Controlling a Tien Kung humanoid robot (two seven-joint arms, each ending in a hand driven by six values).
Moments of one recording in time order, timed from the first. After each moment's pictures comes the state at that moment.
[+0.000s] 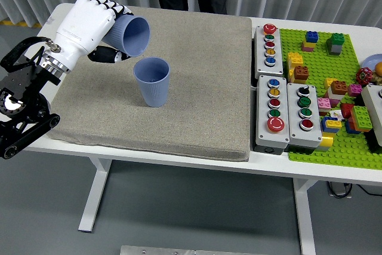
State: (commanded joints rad) left arm -0.70 0.59 -0.68 -1.16 1.98 0.56 -0.05; right arm 0.17 -0.10 1.15 0.18 -0.71 -0.12 -0.23
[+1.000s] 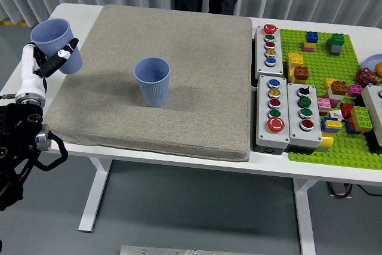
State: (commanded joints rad) left arm -0.41 0.31 -1.15 -0.99 0.88 0.43 -0.27; right arm 0.16 -0.09 1.17 0.18 -0.75 -0.12 -0.24
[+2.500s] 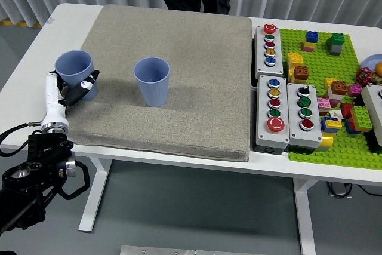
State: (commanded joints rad) left arm -0.45 0.23 -0.87 -0.77 0.68 0.55 -0.55; right arm 0.17 -0.09 1.17 0.18 -0.76 -0.11 -0.24
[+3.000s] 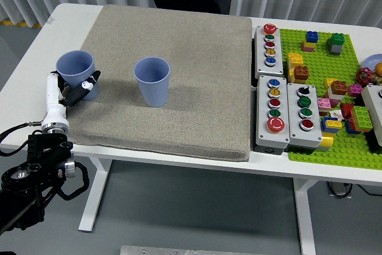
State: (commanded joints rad) left arm -0.44 0.23 -0.89 -0.77 0.72 0.52 -0.54; right arm 0.17 -0.10 1.17 0.18 -0.75 -0.11 -0.24
